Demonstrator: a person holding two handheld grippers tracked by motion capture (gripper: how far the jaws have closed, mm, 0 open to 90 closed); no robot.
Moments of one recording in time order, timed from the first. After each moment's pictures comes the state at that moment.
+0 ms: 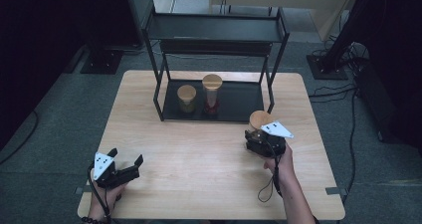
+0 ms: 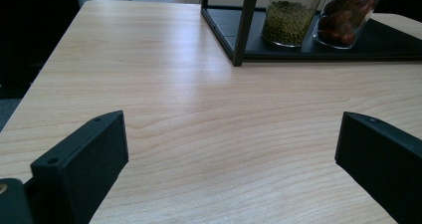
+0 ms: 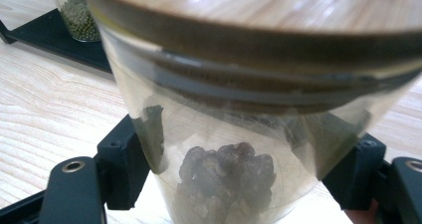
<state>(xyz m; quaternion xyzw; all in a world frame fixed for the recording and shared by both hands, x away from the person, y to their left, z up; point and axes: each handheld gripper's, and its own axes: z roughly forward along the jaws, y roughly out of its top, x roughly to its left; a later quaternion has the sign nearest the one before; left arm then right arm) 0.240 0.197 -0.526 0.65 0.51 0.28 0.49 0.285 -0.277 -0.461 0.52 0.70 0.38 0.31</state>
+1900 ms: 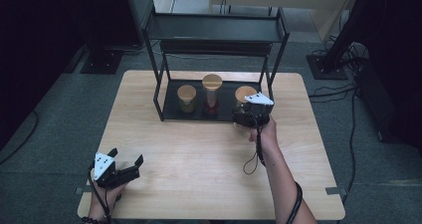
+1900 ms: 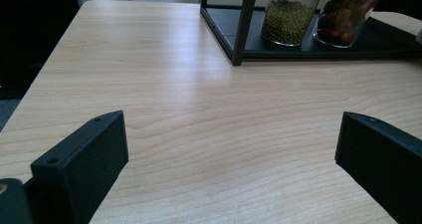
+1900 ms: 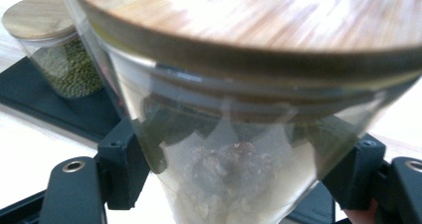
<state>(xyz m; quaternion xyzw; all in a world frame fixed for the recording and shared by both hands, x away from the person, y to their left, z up) 0.240 0.197 -0.525 0.65 0.51 0.28 0.49 0.364 -0.240 -0.432 0.53 0.70 0.36 0.30</state>
